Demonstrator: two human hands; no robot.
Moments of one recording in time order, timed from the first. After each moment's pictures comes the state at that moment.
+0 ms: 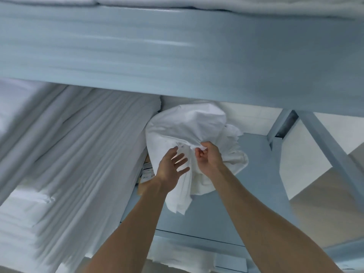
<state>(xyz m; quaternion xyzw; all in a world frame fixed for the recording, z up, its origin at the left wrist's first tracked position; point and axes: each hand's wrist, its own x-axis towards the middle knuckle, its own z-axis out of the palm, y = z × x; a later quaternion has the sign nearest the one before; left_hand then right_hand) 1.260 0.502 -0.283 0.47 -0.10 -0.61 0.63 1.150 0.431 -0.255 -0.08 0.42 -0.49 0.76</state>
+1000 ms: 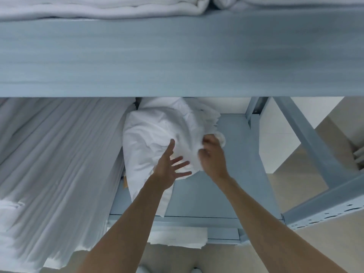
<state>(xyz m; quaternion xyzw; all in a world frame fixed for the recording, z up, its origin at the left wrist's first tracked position) 1.195 0.511 -0.281 0.51 -0.13 -0.67 0.51 1.043 0.478 -0.262 -0.70 0.50 -0.42 0.29</state>
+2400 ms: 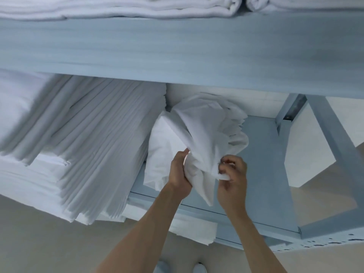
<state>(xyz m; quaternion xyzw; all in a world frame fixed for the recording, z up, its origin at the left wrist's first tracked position) 1.170 0.579 -0.255 0.40 -0.10 -0.67 0.62 1.026 0.569 -0.269 -0.70 0.40 -0.55 0.24</state>
